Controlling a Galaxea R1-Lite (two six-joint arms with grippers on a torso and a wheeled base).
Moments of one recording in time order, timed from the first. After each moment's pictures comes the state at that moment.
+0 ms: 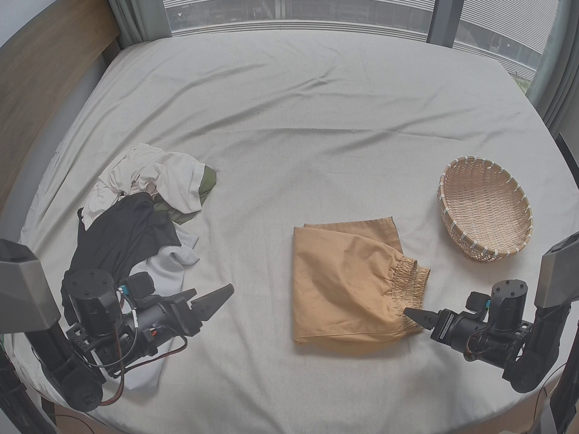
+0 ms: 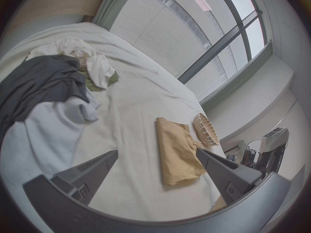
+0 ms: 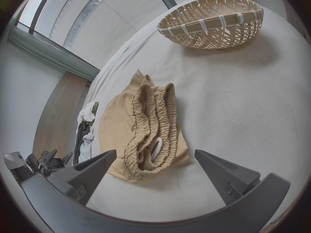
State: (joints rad) left arm -0.38 1.93 -0.15 -1.55 -0.19 -0.49; right arm 0.34 2.09 -0.07 -1.54 0.11 0.68
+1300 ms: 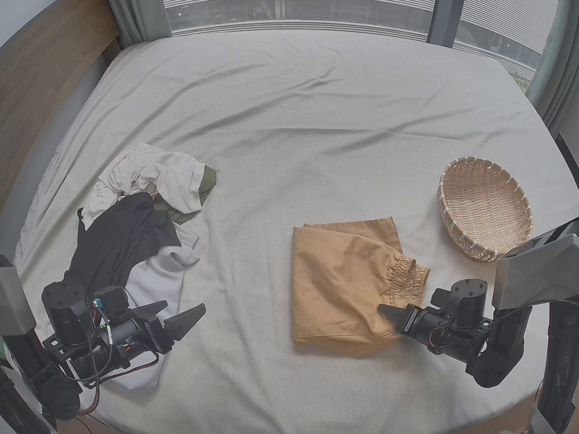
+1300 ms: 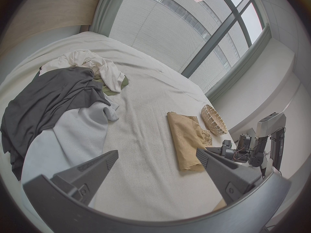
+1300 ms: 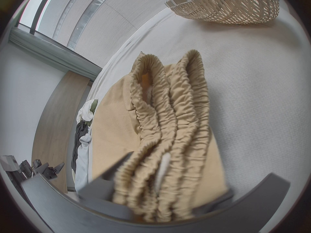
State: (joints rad) left arm -0.30 1.86 -0.02 -1.55 -0.22 -0.36; right arm 0.41 2.29 -0.31 -1.54 0.08 0.72
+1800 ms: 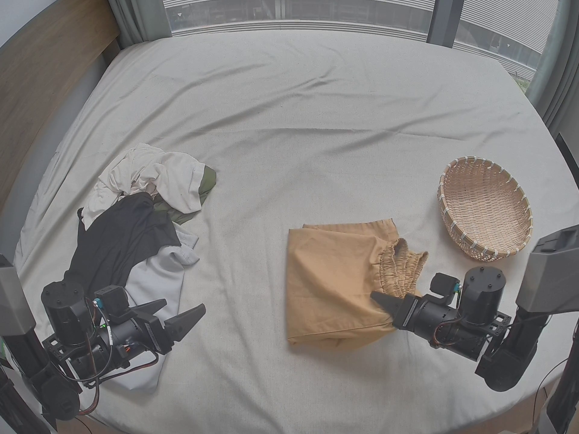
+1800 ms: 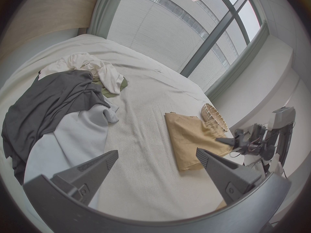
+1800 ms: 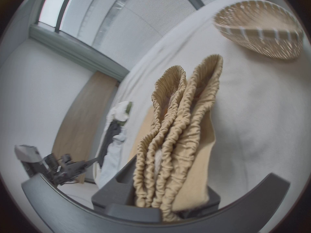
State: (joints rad) left arm -0.30 1.86 -0.02 -1.55 -0.22 -0.31; right arm 0.55 2.05 -0.29 -1.54 0.14 0.67
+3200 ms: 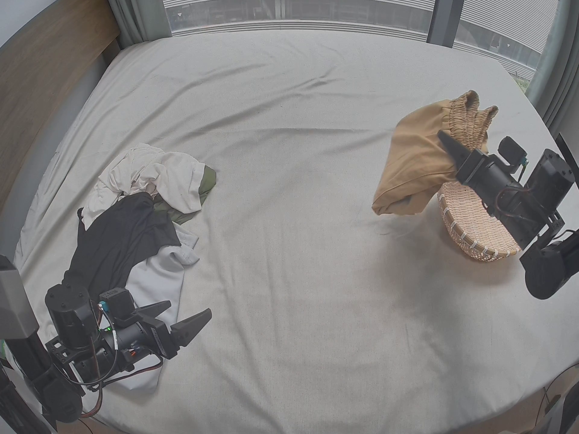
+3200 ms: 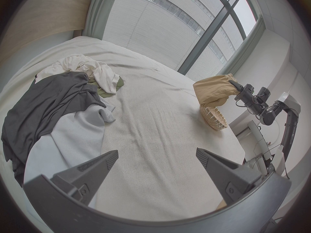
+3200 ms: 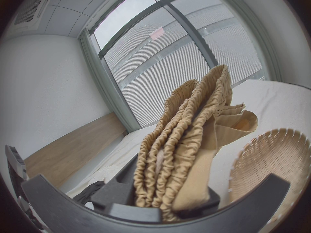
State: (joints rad) left arm -0.34 1.86 -0.02 -1.55 -0.20 -0.30; right arm 0.19 1.81 -0.74 -1.37 0.18 0.38
